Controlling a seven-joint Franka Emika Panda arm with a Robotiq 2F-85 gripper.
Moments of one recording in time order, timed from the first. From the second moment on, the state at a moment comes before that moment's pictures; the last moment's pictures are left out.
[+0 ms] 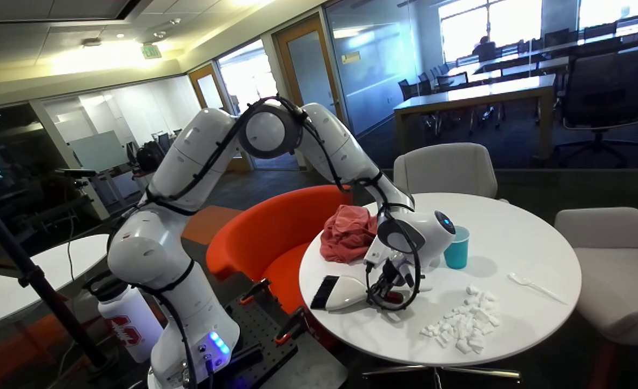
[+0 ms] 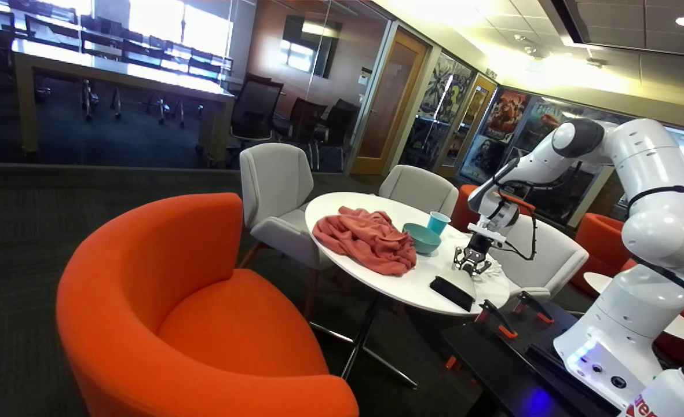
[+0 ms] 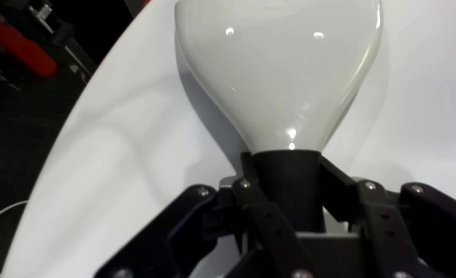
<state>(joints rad) -0.37 0.88 -0.16 -1.83 0.52 2.01 0.26</state>
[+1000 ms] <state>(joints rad) -0.34 0.57 -0.29 -1.97 0.43 1.87 0.32</state>
